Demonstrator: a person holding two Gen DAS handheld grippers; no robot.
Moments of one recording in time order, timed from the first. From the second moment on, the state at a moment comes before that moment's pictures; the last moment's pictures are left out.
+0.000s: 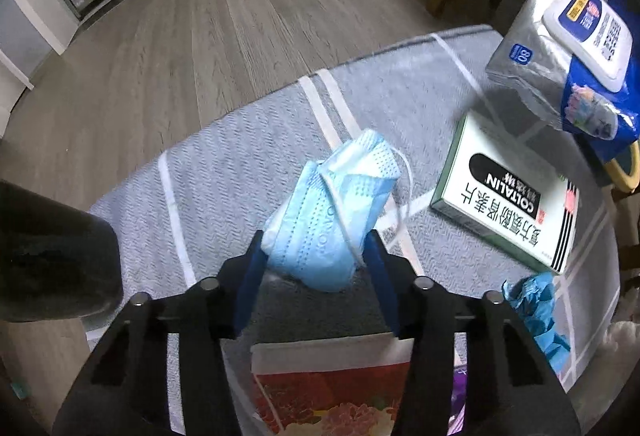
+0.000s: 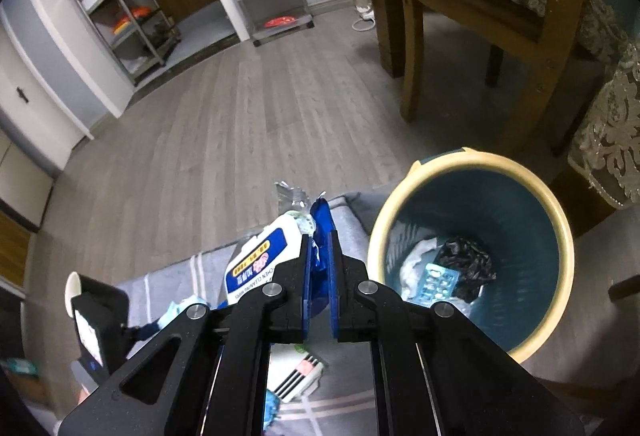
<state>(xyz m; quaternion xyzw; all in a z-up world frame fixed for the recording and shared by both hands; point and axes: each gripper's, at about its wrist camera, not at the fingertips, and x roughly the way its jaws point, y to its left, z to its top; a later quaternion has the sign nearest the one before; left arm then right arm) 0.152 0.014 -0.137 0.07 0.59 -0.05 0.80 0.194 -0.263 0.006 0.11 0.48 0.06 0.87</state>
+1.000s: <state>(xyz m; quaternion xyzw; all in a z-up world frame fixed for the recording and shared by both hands) 0.150 -0.100 -0.025 0.10 0.46 -0.14 0.87 0.186 -0.339 0.029 0.13 0.46 0.01 0.88</state>
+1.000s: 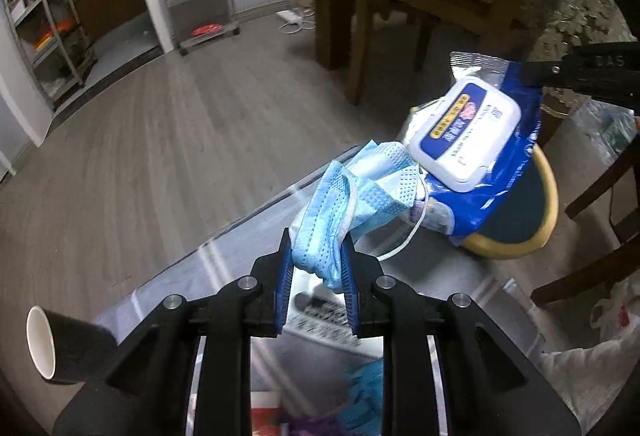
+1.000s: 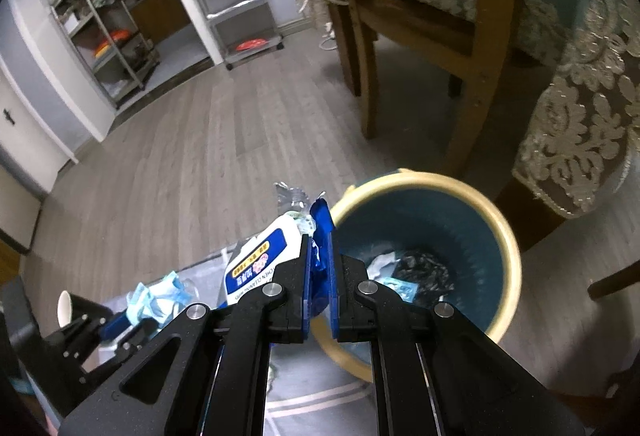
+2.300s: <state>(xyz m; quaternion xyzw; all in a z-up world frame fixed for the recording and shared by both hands) 0.161 -0.255 -0.096 0.16 0.46 -0.26 0.83 0.196 -0.430 -0.028 0.04 0.51 -0.13 0.85</state>
